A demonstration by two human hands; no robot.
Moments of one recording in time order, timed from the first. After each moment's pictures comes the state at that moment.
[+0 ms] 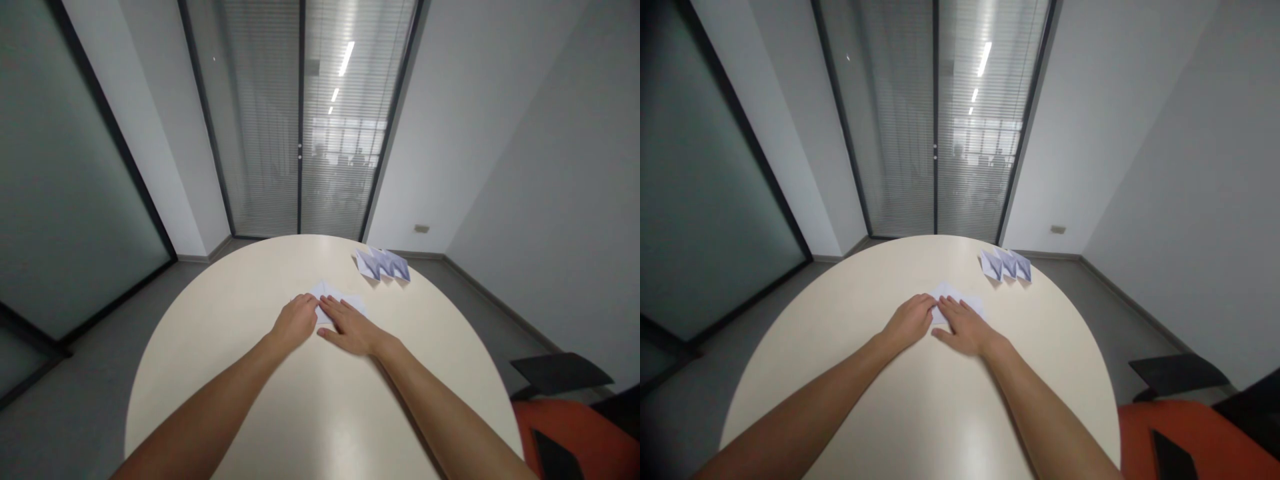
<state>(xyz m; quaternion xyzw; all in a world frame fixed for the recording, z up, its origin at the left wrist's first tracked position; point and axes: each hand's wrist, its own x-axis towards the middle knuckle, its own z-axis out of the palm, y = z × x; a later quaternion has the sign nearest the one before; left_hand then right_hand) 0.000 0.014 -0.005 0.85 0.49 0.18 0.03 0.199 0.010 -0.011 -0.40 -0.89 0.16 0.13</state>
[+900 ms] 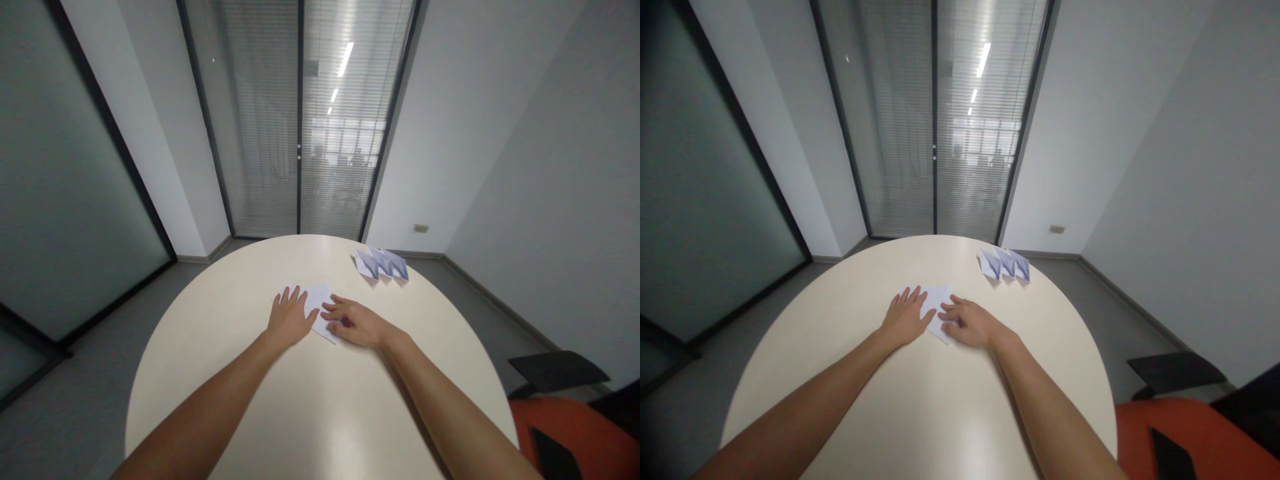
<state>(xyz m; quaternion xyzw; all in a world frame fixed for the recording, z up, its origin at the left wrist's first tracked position) -0.007 0.015 -0.020 0.78 0.60 0.15 0.00 0.215 0.013 0.013 -0.32 -0.91 0.19 0.17</state>
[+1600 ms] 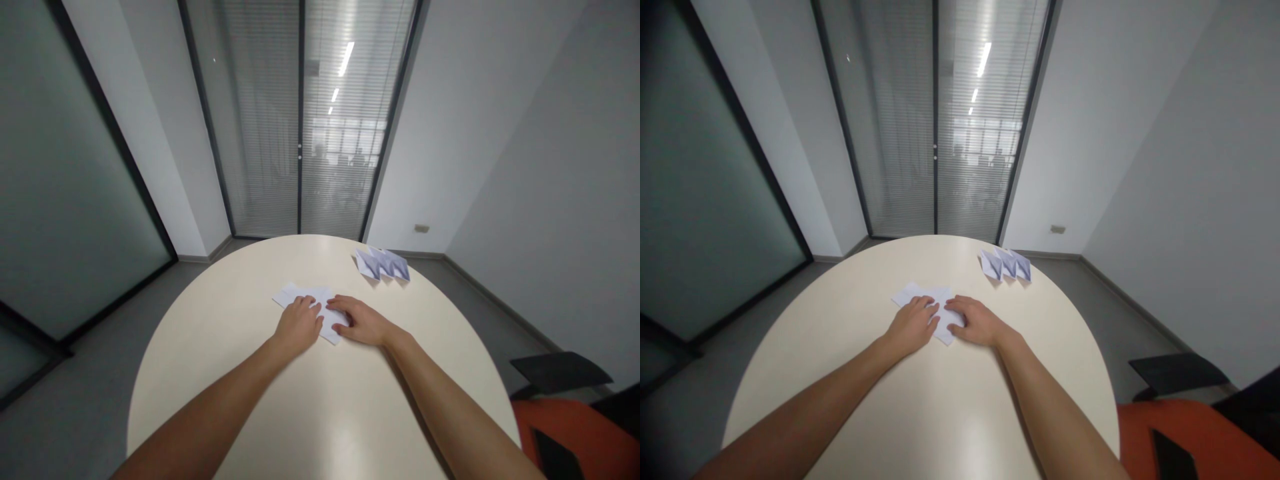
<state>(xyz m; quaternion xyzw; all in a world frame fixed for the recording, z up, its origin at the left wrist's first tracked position) 0.003 0.001 -0.010 0.85 0.51 0.16 -0.01 0.223 0.024 -0.005 -0.35 -0.90 0.15 0.22</state>
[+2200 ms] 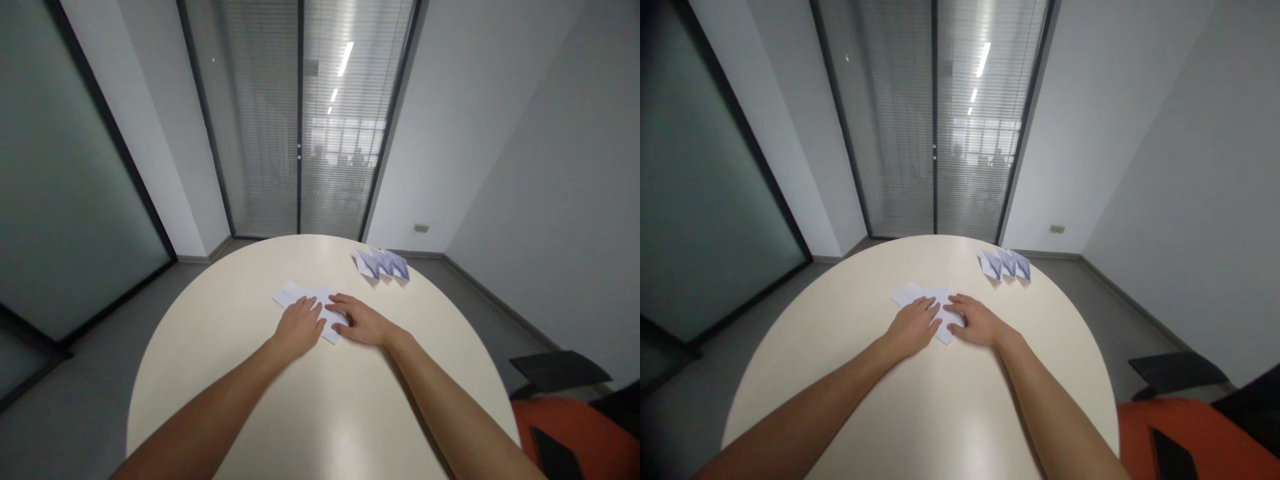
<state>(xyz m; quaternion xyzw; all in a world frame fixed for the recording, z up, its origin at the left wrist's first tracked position) 0.004 -0.002 -0.010 0.85 0.50 0.12 -0.04 0.227 0.028 -0.012 -0.36 -0.90 0.13 0.20</state>
